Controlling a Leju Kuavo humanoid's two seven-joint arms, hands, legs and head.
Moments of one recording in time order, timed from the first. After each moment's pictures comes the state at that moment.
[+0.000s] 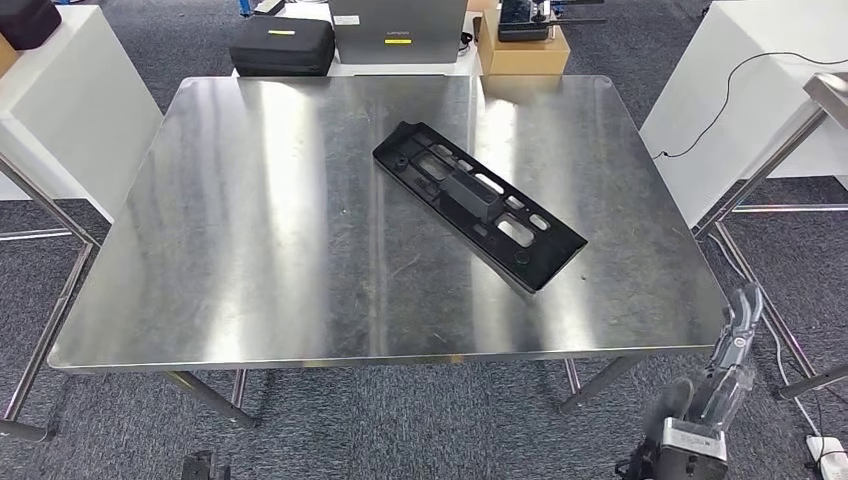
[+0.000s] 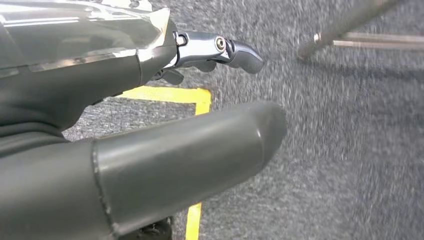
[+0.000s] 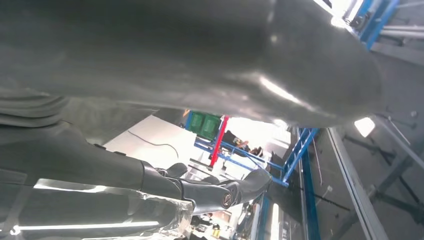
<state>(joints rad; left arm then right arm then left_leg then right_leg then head) -0.13 -0.10 0.45 -0.25 -0.08 0.17 -0.50 0.20 0.08 0.09 -1.88 0.33 -0.37 -0.64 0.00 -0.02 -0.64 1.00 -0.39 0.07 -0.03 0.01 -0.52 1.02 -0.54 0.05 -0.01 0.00</state>
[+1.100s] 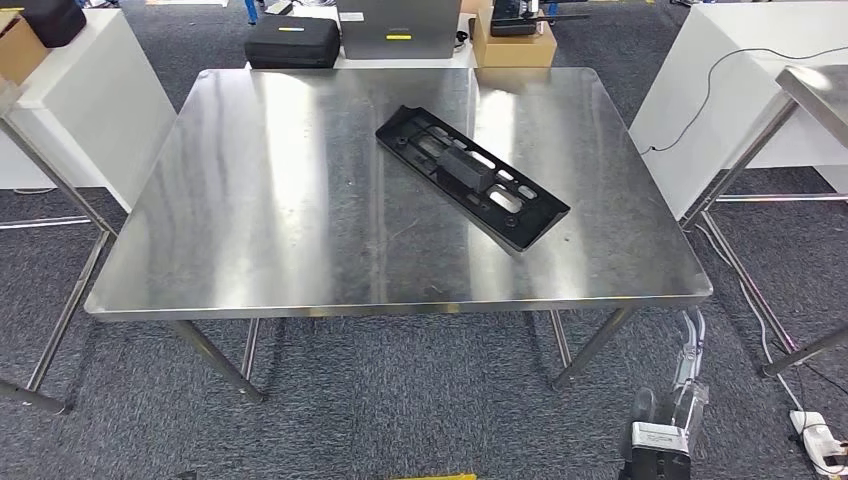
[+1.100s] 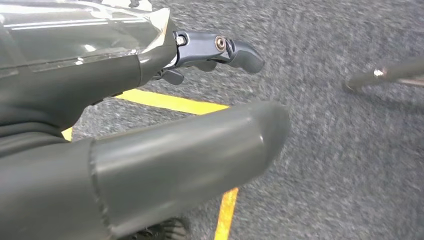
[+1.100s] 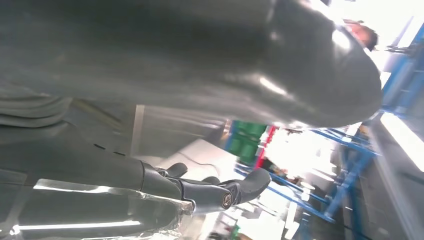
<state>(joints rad) -0.10 -0.11 0.54 -0.25 -0.09 0.20 -0.51 0.28 0.15 0.04 -1.83 0.40 -0.25 -0.56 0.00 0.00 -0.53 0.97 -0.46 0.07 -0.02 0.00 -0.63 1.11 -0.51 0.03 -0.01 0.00</state>
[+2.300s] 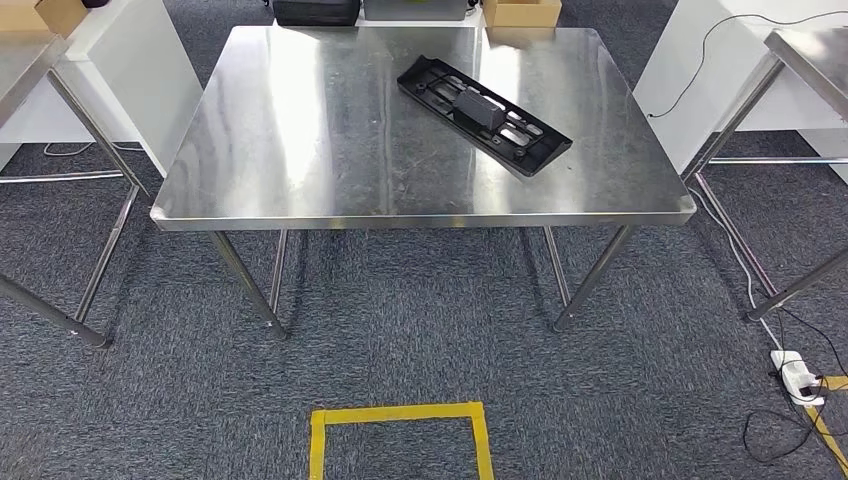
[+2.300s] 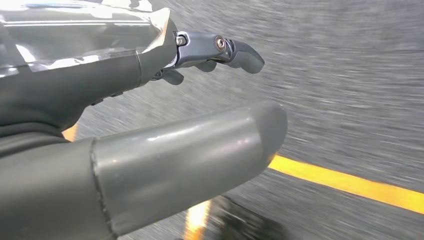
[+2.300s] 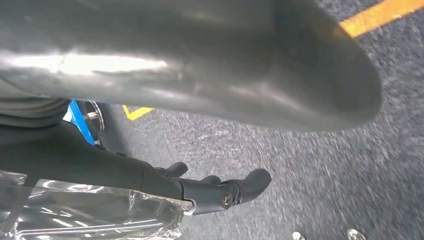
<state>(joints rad) -0.06 -0.13 0.58 -0.21 -0.25 0.41 -0.19 -0.03 0.11 -0.32 -0.24 0.46 -0.54 0.12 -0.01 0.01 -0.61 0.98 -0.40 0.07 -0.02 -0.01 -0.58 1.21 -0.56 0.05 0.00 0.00</state>
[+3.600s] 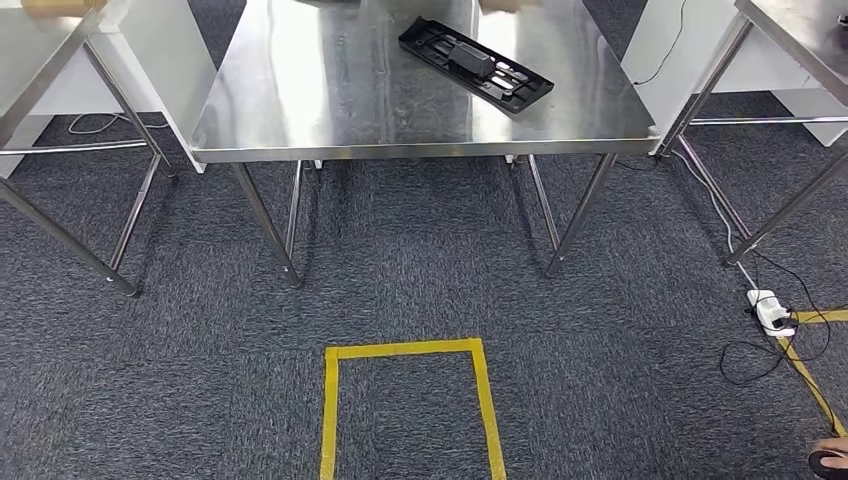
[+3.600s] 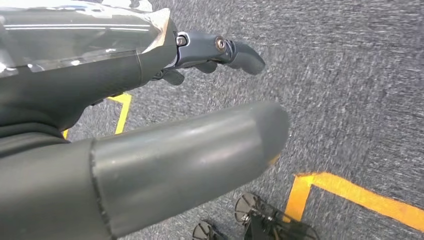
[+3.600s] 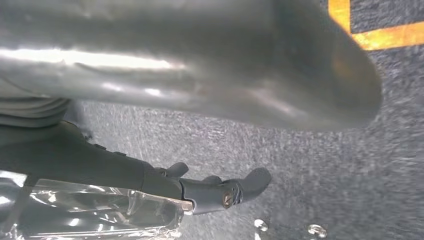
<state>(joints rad) -0.04 -0.16 0.61 -0.19 -0.18 0.45 -0.20 -0.10 0.10 -0.24 -0.21 0.61 -0.51 0.04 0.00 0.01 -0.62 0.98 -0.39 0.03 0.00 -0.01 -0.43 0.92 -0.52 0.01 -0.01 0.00</state>
